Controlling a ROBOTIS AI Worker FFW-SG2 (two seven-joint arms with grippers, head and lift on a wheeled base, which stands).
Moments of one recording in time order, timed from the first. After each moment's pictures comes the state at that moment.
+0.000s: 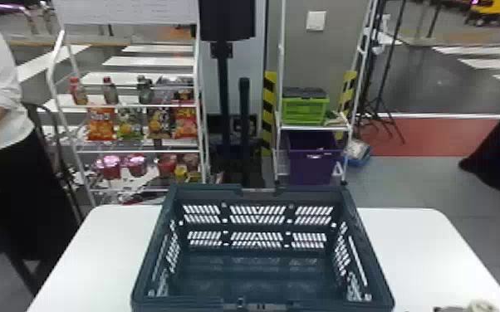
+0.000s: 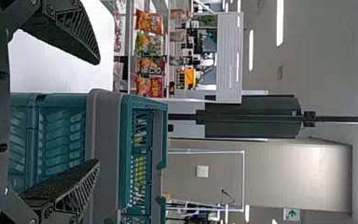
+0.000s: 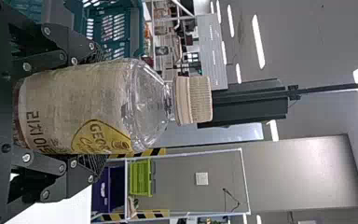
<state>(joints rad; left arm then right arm) 0.90 0.19 -0.18 -2.02 -0.01 -0.46 0.28 0.88 0.00 -0.13 -2.23 -0.20 -0.22 0.39</state>
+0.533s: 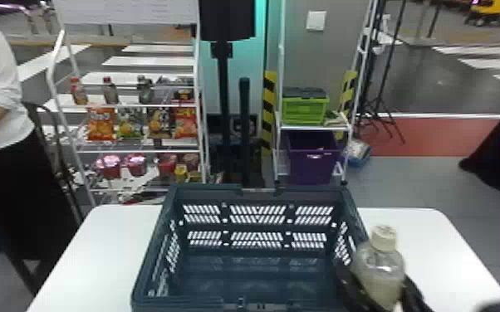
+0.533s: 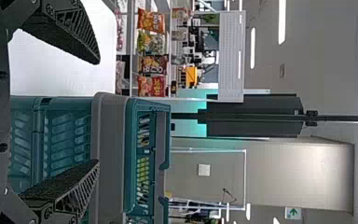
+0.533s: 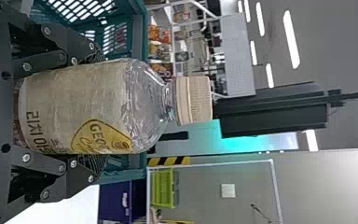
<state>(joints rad) 0.90 0.25 -0.18 -2.00 0.02 -0.48 0.29 0.61 0.00 0.09 -2.42 -0.02 0.41 0.17</state>
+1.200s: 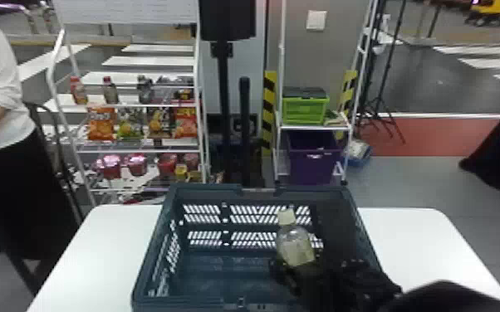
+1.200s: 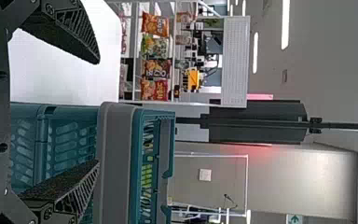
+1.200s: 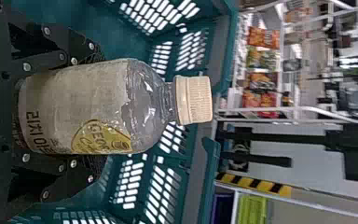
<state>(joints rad) 0.86 0.26 -0.18 -1.95 0.07 -0.49 0.29 0.01 0.00 0.31 -2.20 -0.02 1.26 0.00</state>
